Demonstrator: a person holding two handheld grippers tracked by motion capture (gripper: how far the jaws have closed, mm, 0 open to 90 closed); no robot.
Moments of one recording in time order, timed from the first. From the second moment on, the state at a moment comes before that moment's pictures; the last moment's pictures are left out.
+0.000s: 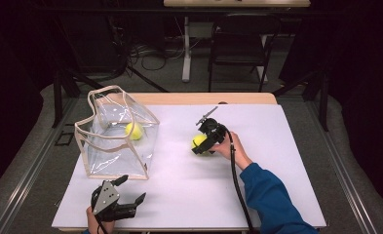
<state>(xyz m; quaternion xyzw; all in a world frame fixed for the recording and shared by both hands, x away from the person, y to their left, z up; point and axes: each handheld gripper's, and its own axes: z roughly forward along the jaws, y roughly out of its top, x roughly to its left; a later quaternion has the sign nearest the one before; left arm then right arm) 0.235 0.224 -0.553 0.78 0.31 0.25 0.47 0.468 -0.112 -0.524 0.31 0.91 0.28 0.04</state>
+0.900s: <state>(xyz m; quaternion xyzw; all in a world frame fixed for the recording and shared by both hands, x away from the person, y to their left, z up) 0.234 0.224 -0.553 0.78 0.31 0.25 0.48 0.465 -0.104 -0.527 0.29 0.92 0.24 0.05</state>
